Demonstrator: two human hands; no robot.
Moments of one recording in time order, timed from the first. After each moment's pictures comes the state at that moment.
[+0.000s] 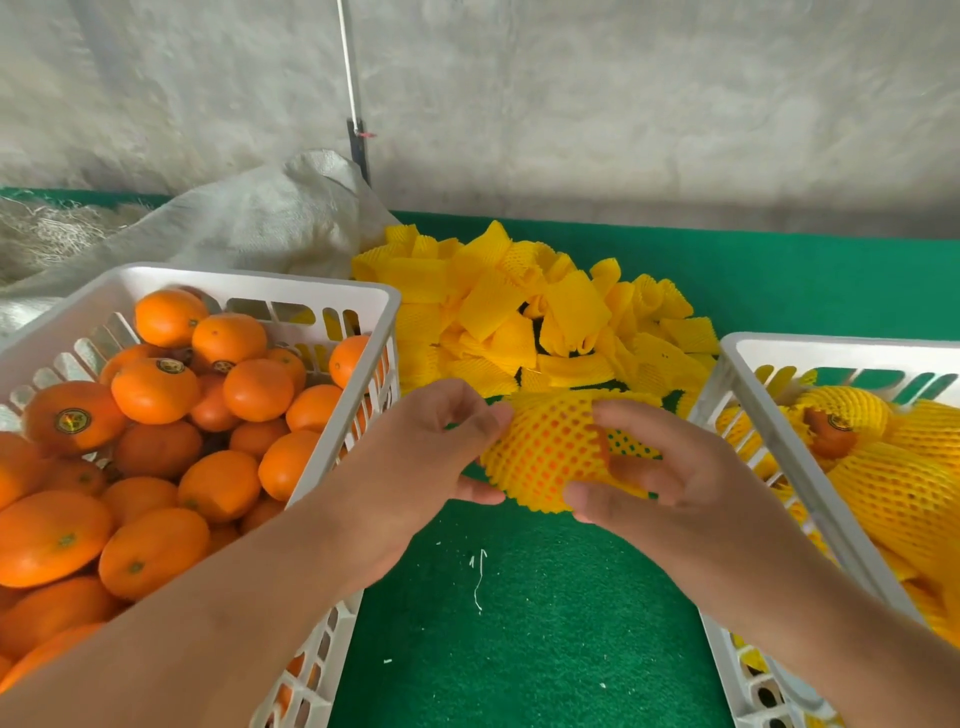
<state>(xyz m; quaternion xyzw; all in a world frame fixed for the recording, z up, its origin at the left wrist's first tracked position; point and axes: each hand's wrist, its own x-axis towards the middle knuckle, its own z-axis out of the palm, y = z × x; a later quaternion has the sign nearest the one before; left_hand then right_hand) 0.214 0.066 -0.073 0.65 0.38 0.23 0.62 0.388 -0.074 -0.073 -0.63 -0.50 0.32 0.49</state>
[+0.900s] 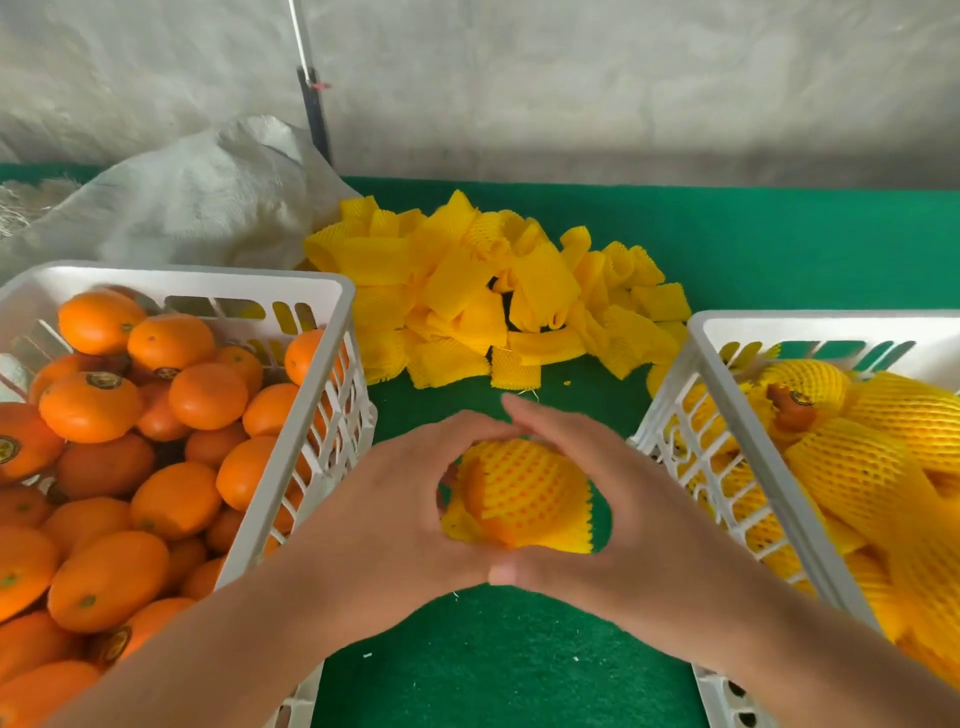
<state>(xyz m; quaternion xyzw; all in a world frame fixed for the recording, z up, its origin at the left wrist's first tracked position) 0.204 0.059 -0.082 0.89 0.26 0.15 0.35 0.389 -0.073 -0.080 -0.66 -0.61 0.26 0.36</state>
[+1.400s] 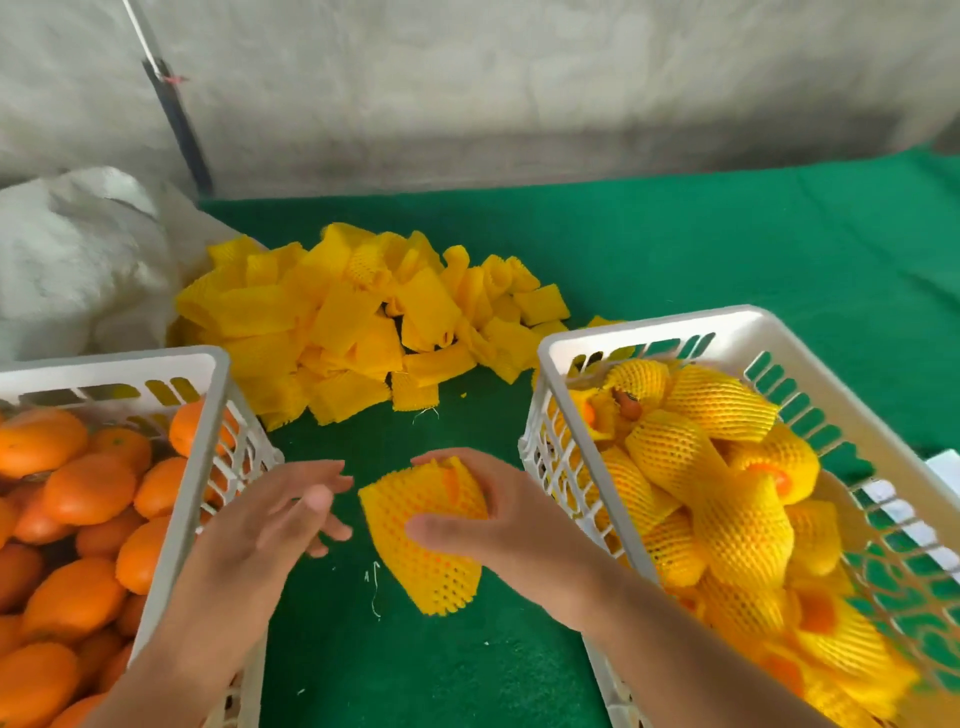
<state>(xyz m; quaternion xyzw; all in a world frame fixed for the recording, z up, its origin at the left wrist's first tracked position) 0.201 0.069 -0.074 0.74 0.36 0.24 0.52 0.408 -0.074 -0.065 -0.64 -0.37 0.46 0.50</state>
